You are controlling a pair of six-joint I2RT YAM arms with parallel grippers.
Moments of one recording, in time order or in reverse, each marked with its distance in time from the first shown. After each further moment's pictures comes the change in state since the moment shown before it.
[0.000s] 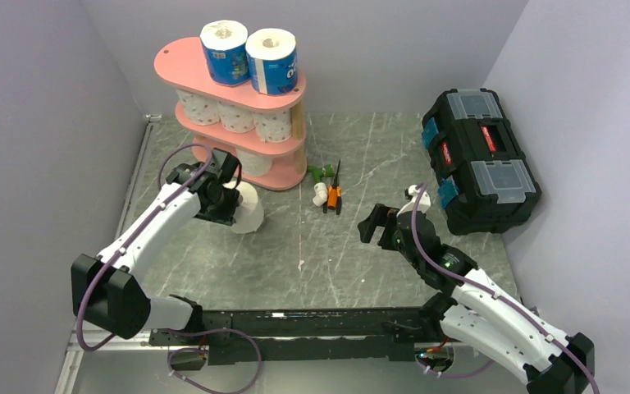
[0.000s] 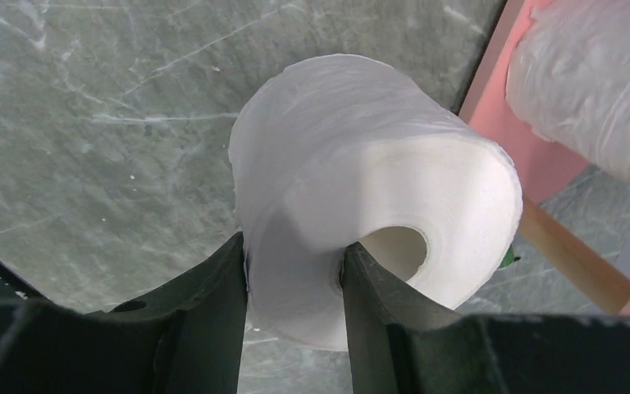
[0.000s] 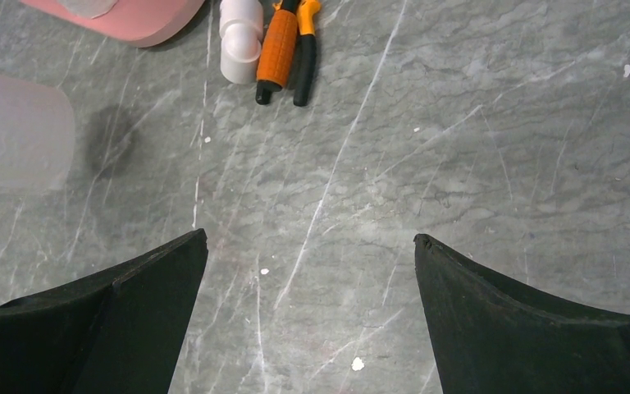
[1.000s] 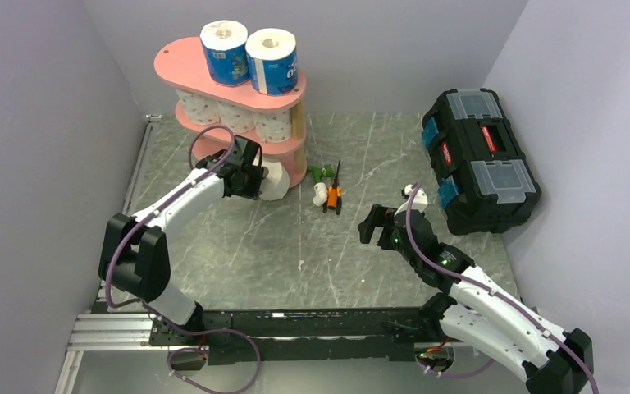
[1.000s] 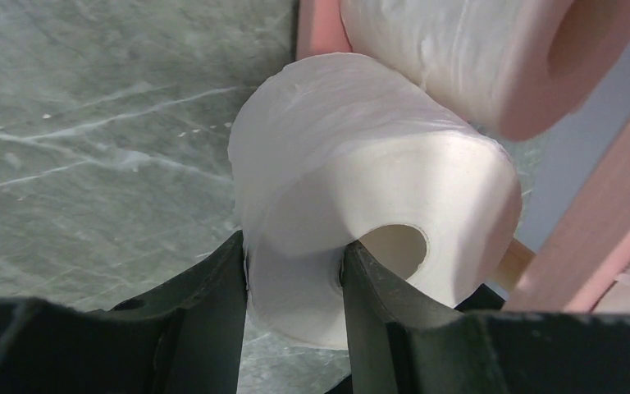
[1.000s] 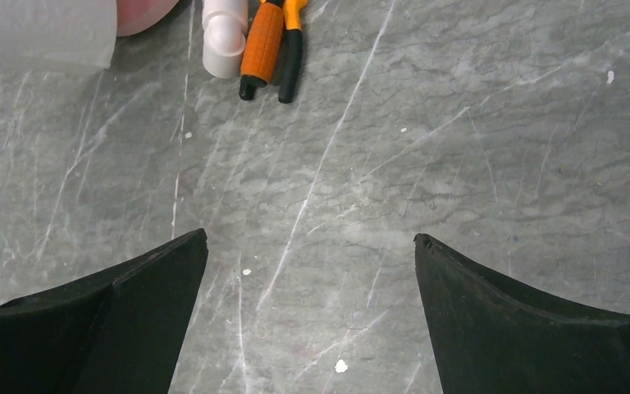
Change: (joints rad) left arm -0.042 0.232 0.029 0.443 0.000 0.032; right arm 0.000 0.029 0.000 0.008 0.012 -0.039
